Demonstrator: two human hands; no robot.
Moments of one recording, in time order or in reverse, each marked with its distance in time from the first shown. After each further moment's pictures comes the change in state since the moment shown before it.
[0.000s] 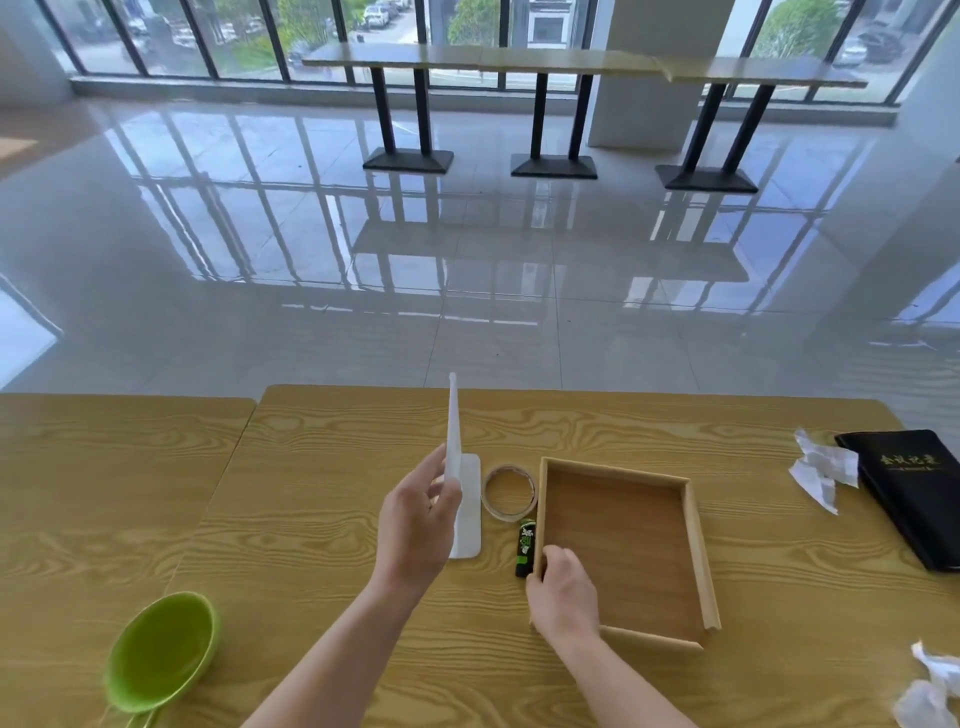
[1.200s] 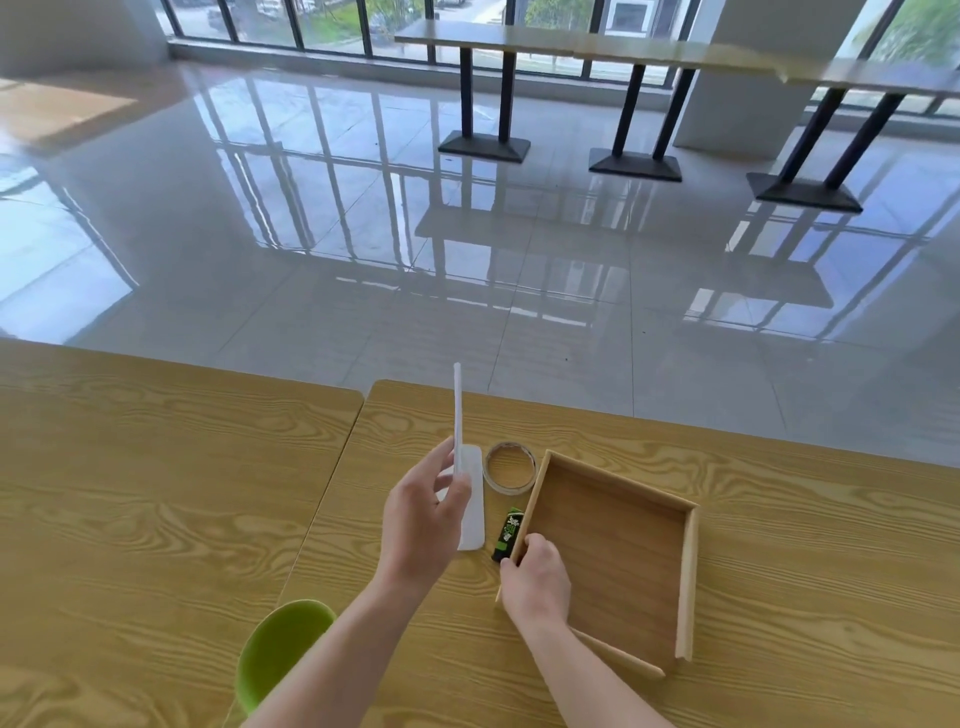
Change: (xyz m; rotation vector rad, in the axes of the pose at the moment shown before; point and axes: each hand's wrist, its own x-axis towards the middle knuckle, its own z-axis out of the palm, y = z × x) left_hand 0.055 -0.071 -0.141 0.037 0.140 -0.104; right_hand 0.018 -0.172 0.117 0.082 -0.028 0.042
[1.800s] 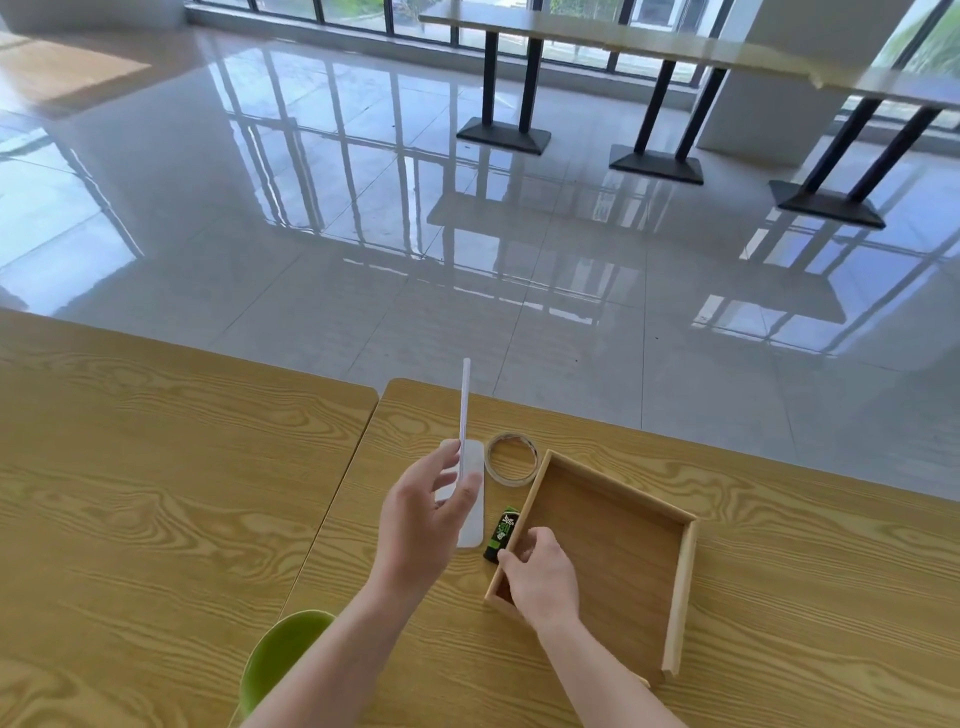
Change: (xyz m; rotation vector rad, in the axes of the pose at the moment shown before) left_hand 0.021 -0.012 -0.021 -0.109 0.018 0.049; right_hand 0.022 -0.019 0.001 0.049 -0.101 -0.009
